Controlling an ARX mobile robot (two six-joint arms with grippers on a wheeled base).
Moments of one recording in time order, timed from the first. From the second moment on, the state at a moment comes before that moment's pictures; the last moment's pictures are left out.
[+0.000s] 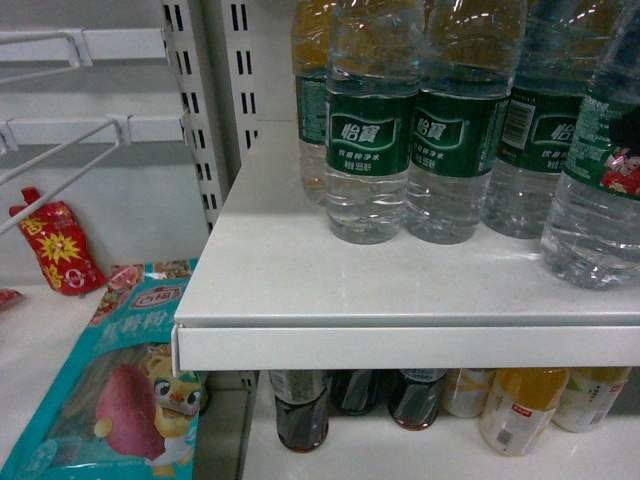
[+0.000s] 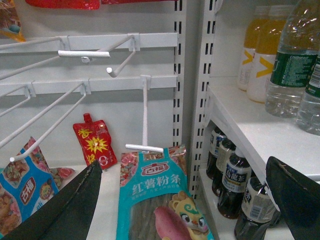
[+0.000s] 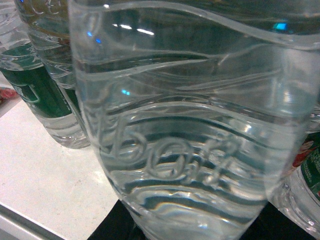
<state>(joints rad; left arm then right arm) 0.00 0.01 0.01 0.00 0.00 0.00 0.04 1.41 0.70 0.35 -0.39 -0.09</state>
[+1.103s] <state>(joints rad) 0.00 0.01 0.01 0.00 0.00 0.00 0.09 1.45 0.71 0.41 -0.33 -0.07</state>
